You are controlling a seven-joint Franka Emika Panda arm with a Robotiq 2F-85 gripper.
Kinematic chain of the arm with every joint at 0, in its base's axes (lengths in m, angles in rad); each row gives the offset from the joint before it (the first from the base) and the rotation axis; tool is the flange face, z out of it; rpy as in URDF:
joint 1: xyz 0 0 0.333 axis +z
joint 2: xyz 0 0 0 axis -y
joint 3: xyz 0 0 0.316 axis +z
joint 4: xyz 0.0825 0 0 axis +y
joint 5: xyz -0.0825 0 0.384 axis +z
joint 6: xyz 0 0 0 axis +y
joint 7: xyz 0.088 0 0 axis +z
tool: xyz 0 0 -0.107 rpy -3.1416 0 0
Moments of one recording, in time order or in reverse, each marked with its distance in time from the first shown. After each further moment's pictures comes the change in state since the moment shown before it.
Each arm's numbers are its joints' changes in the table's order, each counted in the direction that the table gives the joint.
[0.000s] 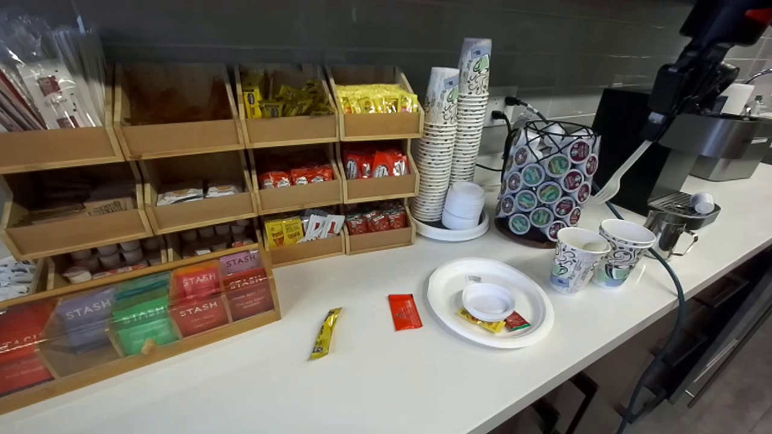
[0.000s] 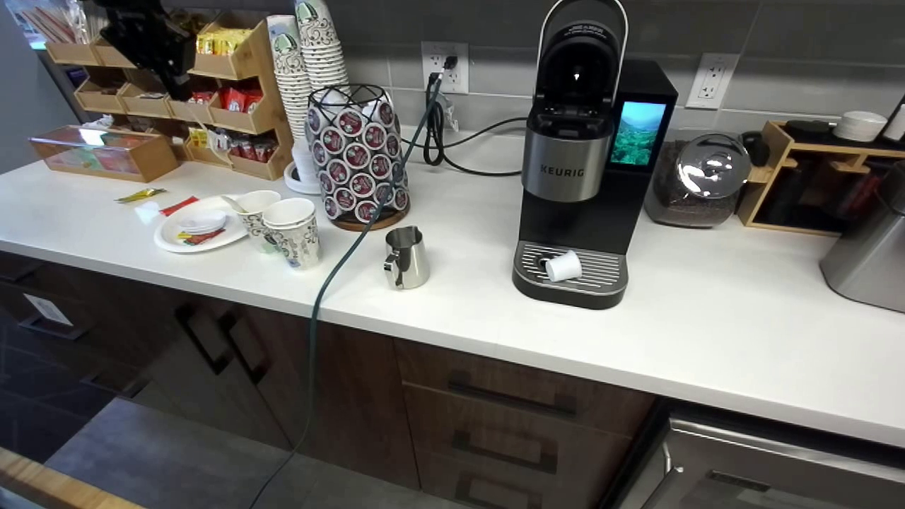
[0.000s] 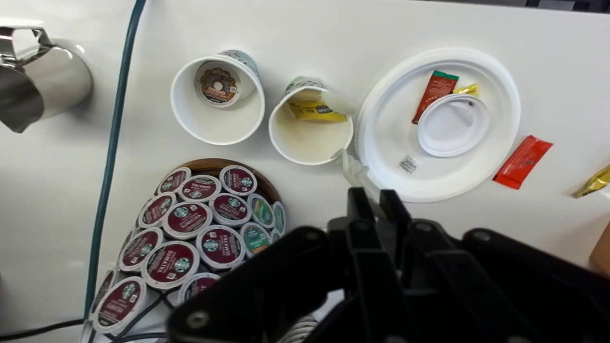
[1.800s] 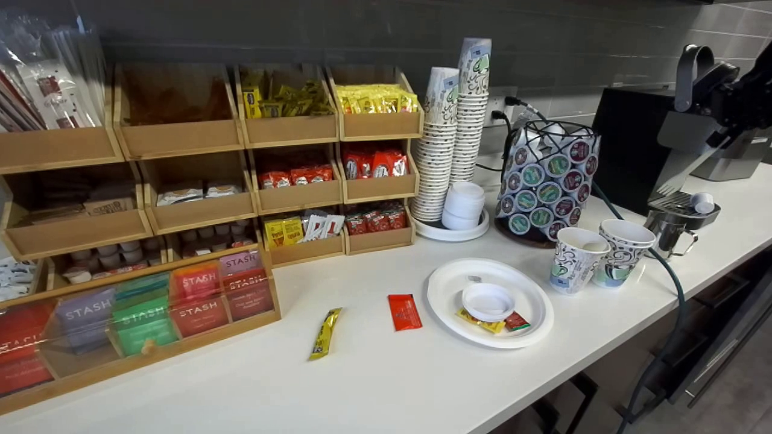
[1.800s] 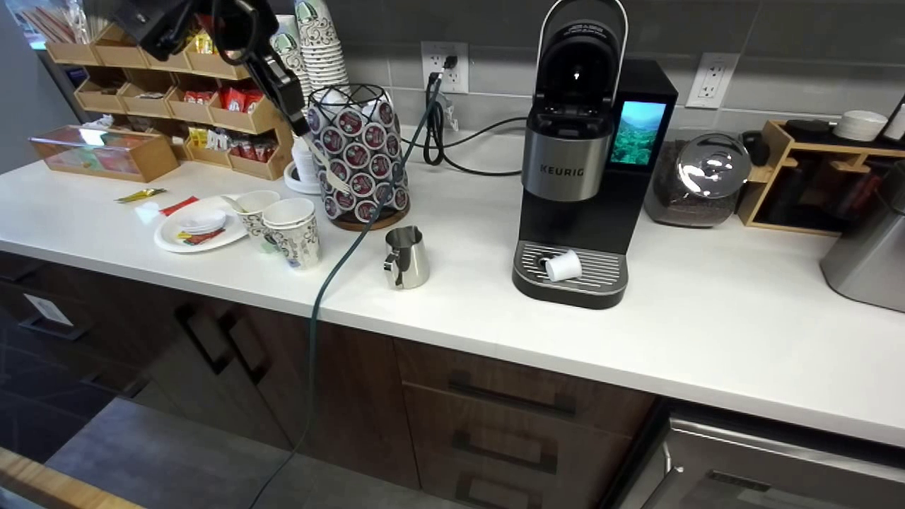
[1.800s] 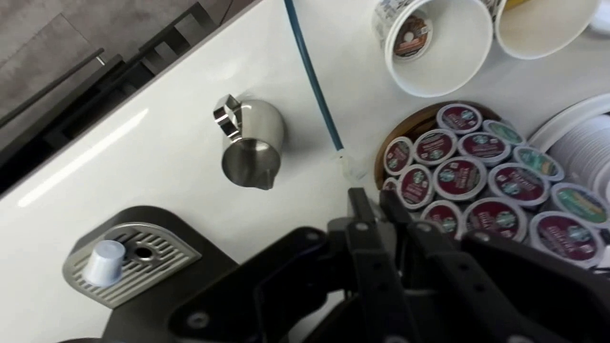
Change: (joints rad) arm -0.223 -0.054 -0.155 0.069 -0.058 -0.246 -0.303
